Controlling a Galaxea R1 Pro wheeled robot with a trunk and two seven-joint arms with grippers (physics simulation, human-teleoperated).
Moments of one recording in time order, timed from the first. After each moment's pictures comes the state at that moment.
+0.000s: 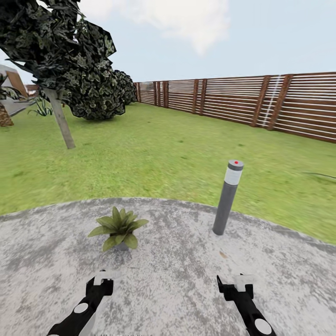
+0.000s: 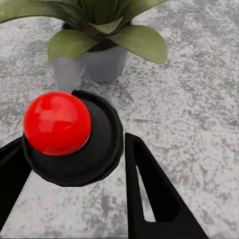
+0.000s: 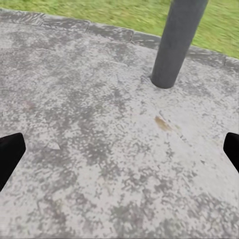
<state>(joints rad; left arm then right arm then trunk) -0.50 0.05 0.04 -0.31 -0.03 -0.28 0.00 -0.19 -0.04 0.00 -0.91 0.05 -0.14 0.00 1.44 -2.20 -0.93</state>
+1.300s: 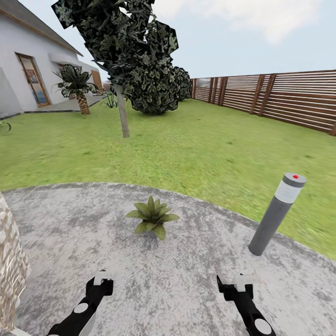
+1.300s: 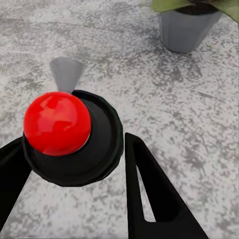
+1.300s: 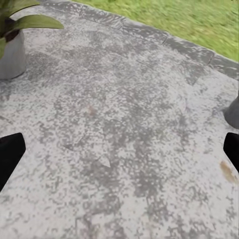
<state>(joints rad) -0.50 0.05 0.04 -0.31 -0.03 -0.28 0.00 -0.19 -0.04 0.00 -0.91 0.05 -0.15 0.00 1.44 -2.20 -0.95</state>
